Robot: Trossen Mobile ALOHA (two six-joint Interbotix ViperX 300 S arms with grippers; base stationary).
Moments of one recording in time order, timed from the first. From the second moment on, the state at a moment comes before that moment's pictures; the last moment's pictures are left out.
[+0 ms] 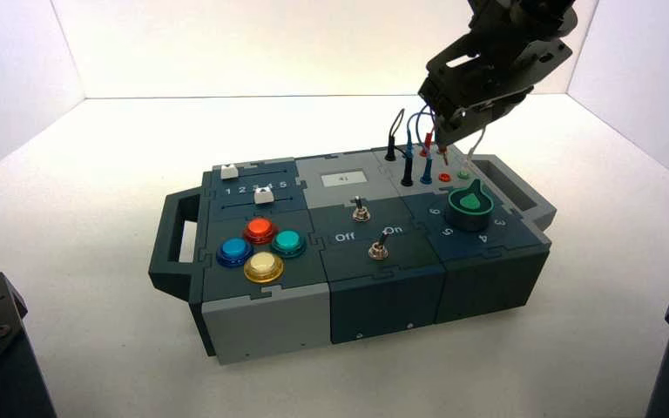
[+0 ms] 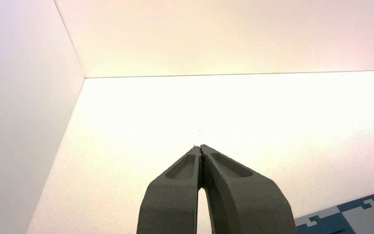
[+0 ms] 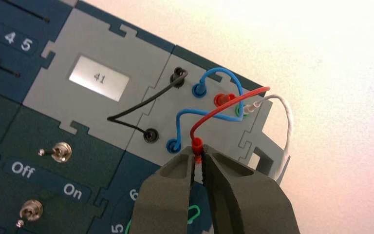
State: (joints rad) left arm 0.01 -0.98 1.17 -0.15 0.28 0.15; right arm 0.69 -0.25 0.99 -0.39 0.36 0.39
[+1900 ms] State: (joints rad) left arm 0.01 -0.98 1.17 -0.15 0.27 0.16; right arm 0.64 -0.23 1.03 -0.39 0.25 0.40
